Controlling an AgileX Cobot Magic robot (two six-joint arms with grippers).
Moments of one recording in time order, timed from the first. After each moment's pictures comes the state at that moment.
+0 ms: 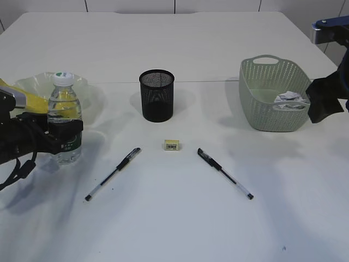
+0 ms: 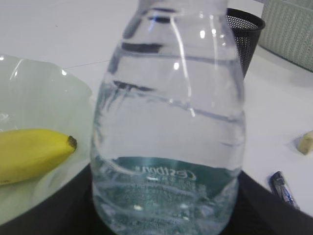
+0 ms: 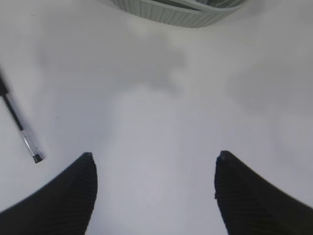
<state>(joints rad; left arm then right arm) 0.06 2.06 -0.69 0.72 -1.13 -0.32 0.10 1.56 -1.22 -0.11 0.95 -0.01</state>
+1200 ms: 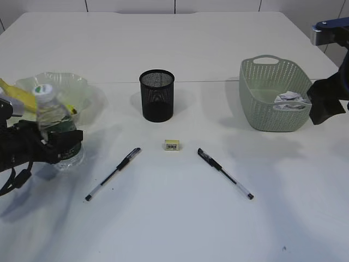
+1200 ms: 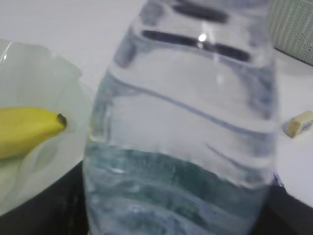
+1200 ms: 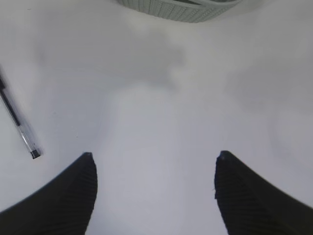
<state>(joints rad) 0.08 2.06 -0.66 0.75 -1.14 -0.32 0.10 1.56 -1.22 -0.11 0.96 0.00</state>
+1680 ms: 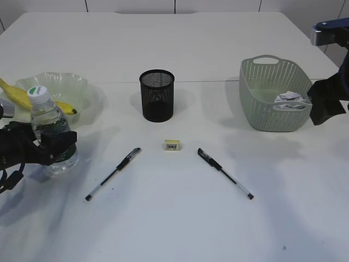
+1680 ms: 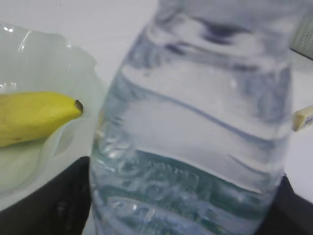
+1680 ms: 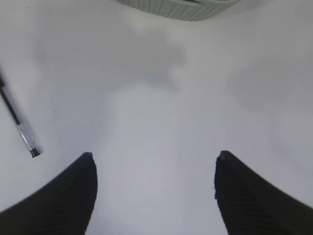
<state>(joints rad) 0.11 2.05 -0.61 0.76 -1.14 -0.32 0.10 1.56 -1.22 -0.11 0.97 -0.01</state>
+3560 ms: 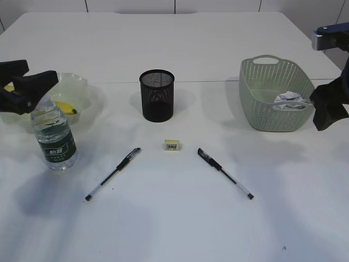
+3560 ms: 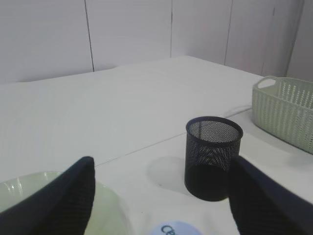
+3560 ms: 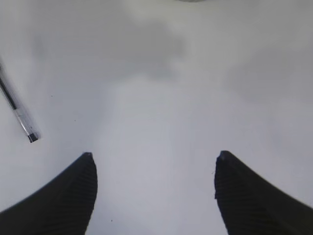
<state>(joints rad) 0.11 1.70 -0.61 0.74 -1.13 -0.39 0.10 1.56 -1.22 -0.11 1.01 0.00</state>
